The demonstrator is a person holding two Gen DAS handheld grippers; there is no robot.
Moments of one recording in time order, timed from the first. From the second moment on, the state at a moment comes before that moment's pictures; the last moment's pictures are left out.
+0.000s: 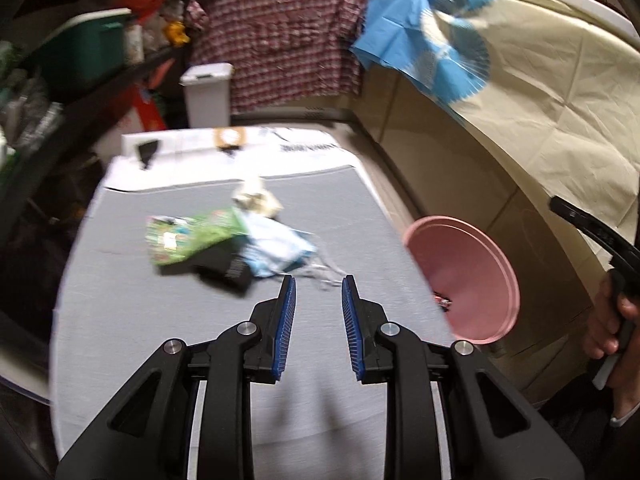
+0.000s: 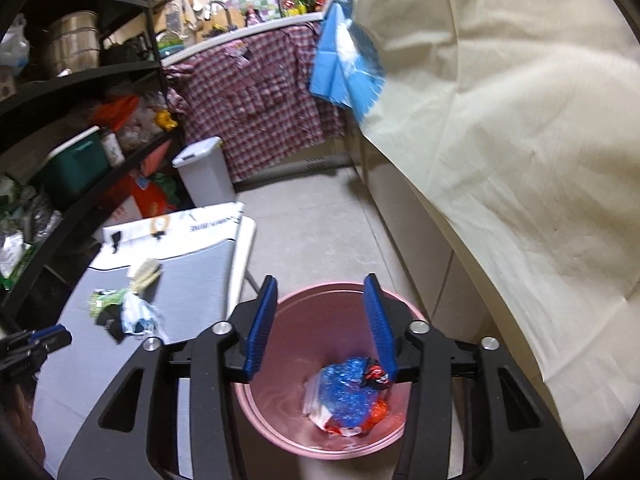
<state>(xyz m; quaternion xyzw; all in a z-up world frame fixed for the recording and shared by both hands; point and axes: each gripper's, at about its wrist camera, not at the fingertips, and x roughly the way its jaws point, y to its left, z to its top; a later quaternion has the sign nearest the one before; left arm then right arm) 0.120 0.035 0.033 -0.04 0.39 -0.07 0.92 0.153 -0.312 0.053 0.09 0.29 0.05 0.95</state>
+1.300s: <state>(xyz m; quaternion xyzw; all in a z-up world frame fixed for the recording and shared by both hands) 0.217 0.192 -0.042 -0.15 0.38 0.00 0.91 0.266 -0.068 -0.048 0.03 0.40 0.27 0.87</state>
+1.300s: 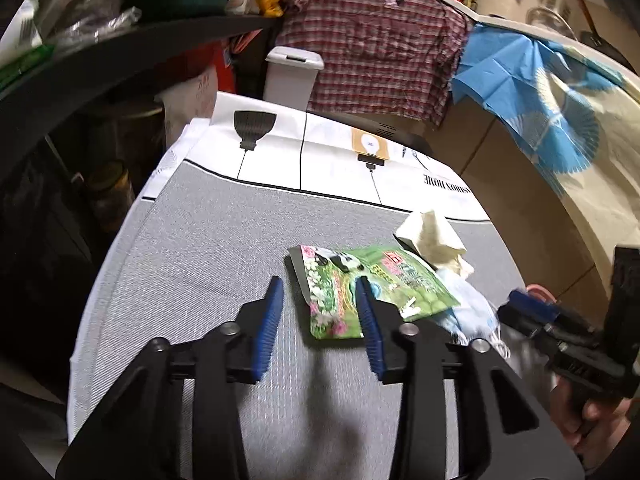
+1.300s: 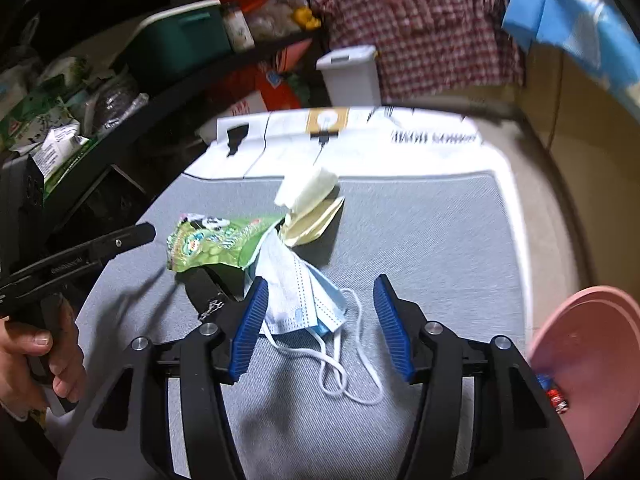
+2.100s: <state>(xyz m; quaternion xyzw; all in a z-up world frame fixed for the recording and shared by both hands) 0.236 0.177 -0.060 -0.14 0.40 -0.01 0.90 0.265 -0.046 -0.069 -0.02 0.42 0.27 0.87</state>
